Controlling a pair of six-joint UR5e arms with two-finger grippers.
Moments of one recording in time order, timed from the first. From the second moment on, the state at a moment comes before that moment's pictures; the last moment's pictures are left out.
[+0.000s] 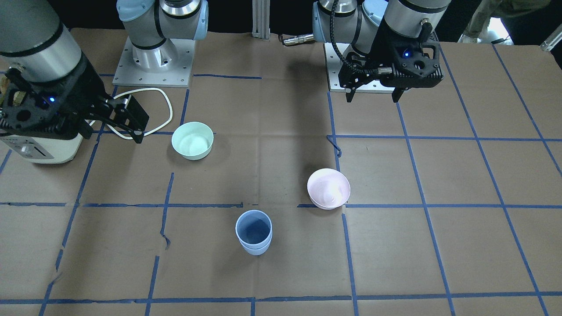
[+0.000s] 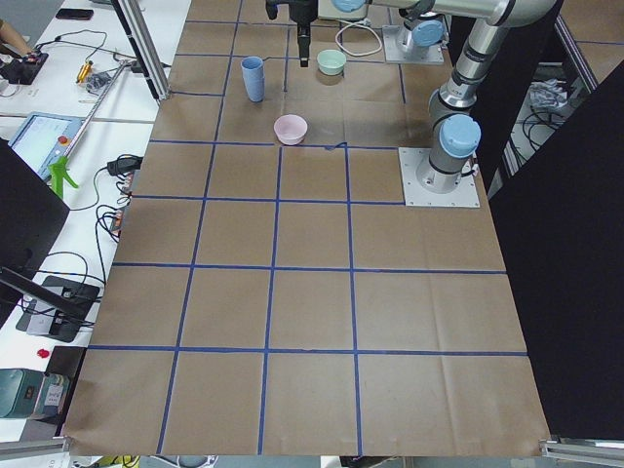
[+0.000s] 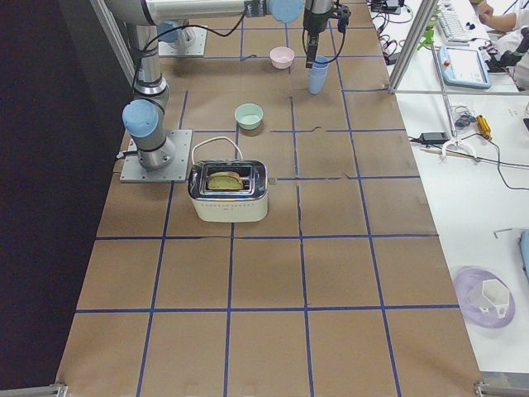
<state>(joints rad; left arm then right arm) -1.61 -1.55 -1.53 -1.65 1.57 -0.07 1.53 -1.45 1.38 -1.48 -1.52 0.07</state>
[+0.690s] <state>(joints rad) -1.61 -1.55 -1.53 -1.65 1.57 -0.07 1.50 -1.55 1.49 -1.48 -1.56 0.07</state>
